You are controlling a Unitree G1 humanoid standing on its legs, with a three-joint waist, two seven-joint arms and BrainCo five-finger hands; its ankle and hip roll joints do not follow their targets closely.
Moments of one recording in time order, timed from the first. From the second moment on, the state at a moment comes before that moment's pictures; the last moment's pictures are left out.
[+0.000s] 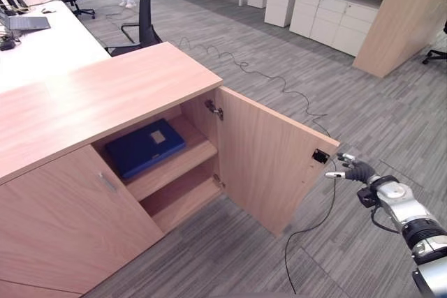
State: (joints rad) left arm 0.02 0.33 -0.21 1.41 0.10 -0.04 -0.13; right arm -0.41 -0.75 0.35 0.84 0.24 -0.03 0.20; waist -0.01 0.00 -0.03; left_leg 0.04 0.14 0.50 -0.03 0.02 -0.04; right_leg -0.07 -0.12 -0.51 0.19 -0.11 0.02
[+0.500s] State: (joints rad) left arm 0.04 0.32 -0.23 1.37 0.09 -0.04 -0.14; right arm -0.49 -0.62 0.39 0.96 0.25 -0.03 0.20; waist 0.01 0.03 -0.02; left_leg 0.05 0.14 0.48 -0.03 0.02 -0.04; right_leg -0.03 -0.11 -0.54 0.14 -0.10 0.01
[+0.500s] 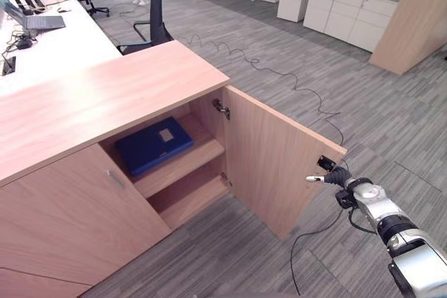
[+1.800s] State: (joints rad) left arm 0.03 0.25 -0.15 1.32 0.09 -0.04 -0.06; right arm -0.14 -0.34 0.66 0.80 0.36 0.04 0.36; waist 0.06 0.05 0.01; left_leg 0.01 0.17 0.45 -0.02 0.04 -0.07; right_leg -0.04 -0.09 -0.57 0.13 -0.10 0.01
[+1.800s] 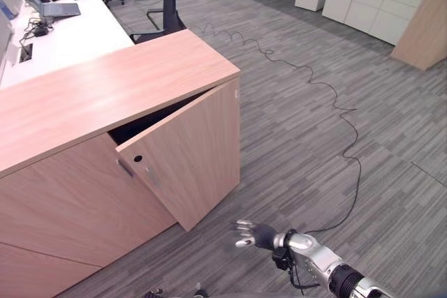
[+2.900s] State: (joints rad) left arm -0.12 0.20 -0.10 1.33 -0.17 -0.02 -0.13; right arm 0.07 -0.23 0.14 1.38 0.14 0.00 0.17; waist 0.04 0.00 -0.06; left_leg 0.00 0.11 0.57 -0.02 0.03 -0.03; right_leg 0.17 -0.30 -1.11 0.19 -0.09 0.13
